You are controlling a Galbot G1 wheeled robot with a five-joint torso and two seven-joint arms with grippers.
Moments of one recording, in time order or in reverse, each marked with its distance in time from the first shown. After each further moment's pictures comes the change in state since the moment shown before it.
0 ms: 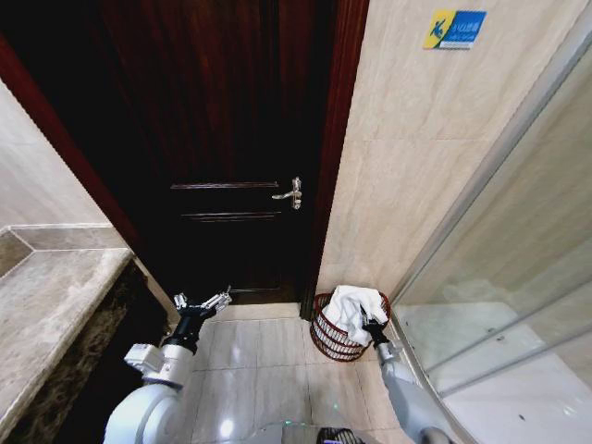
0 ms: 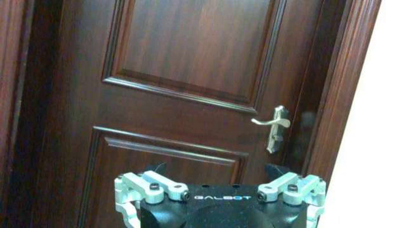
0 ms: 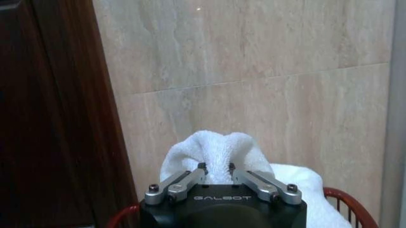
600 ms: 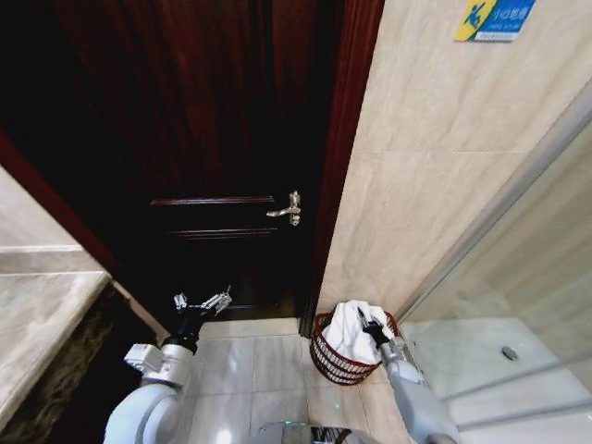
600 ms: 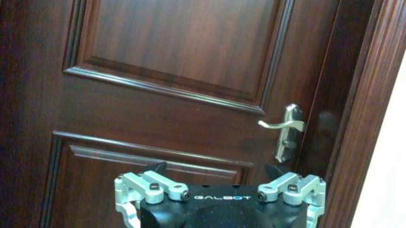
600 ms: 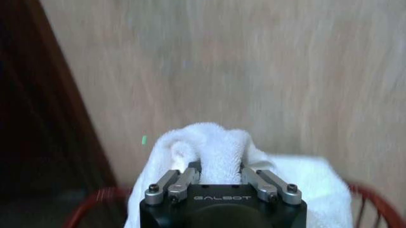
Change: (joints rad) left arm 0.000 0.000 0.000 0.000 0.000 0.000 0.000; right arm -0.064 -0.025 0.016 0.123 -0.153 -0.321 -0.016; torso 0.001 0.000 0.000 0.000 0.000
